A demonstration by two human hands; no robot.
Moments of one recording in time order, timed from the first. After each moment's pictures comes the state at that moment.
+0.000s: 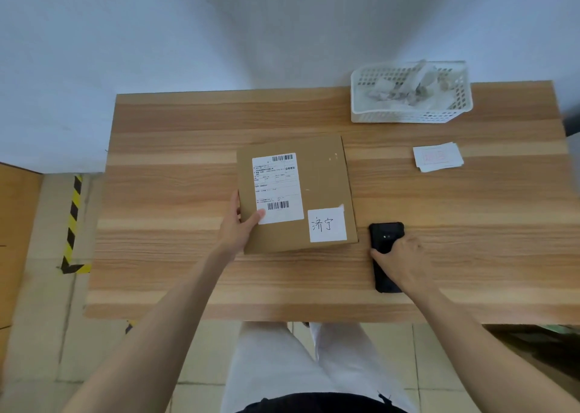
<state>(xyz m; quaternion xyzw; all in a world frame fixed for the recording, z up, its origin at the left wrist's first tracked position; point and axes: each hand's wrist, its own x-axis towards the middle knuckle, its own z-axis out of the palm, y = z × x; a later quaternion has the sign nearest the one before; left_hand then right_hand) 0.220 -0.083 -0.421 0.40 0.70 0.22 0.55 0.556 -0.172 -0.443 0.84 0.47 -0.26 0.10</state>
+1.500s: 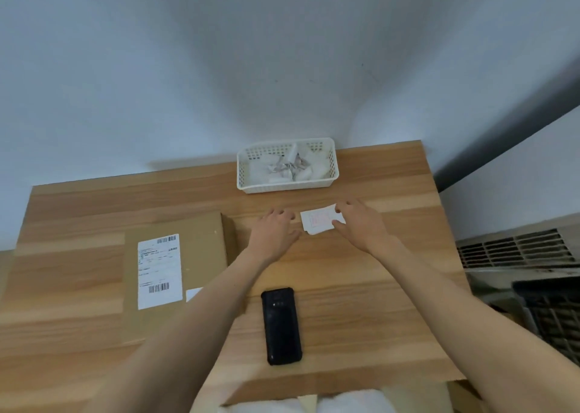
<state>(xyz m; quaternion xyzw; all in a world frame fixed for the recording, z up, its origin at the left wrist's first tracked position) 0.577 0.013 -0.361 0.80 0.55 -0.07 0.22 0.788 -0.014 -0.360 0.70 0.67 -0.24 0.03</state>
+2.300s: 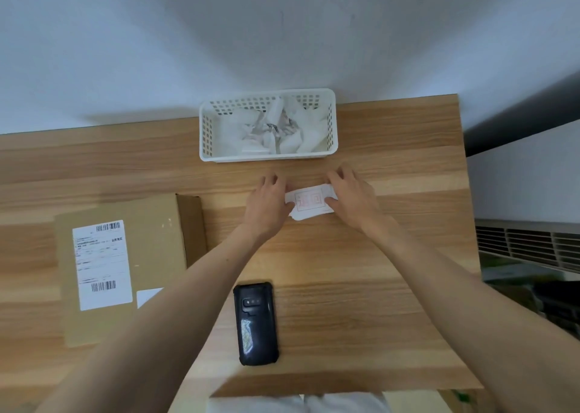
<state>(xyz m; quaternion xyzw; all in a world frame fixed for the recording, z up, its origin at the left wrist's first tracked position) 0.621 0.060 -0.455 0.74 0.60 -0.08 0.29 0.813 0.039 -0.459 0.67 0.69 -0.28 0.05</state>
